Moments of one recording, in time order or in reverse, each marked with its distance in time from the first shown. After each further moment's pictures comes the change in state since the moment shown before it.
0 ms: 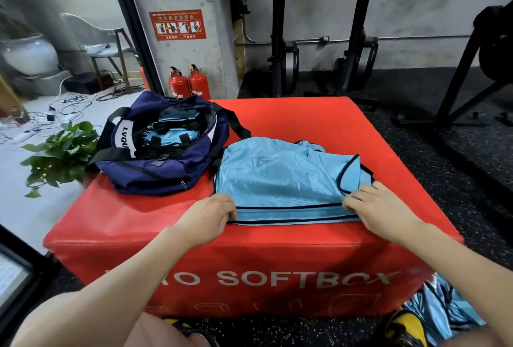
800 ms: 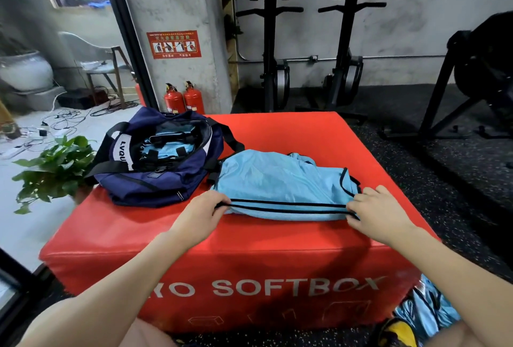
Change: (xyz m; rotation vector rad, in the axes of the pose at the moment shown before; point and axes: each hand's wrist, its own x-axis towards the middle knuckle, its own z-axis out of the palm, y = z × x) left_hand 0.003 0.020 -0.025 -0.186 0.251 -0.152; right_hand -0.011 0.003 -0.025 -0.130 -0.060 0.232
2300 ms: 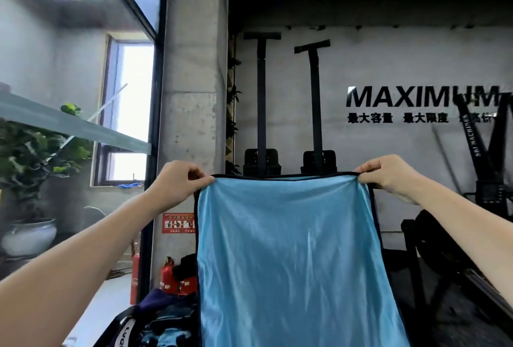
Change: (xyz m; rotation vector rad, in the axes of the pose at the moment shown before) left_hand 0.073 0.224 -0.423 0.097 0.565 0.169; right_hand 0.077 0.142 -0.484 1.111 0.490 0.412
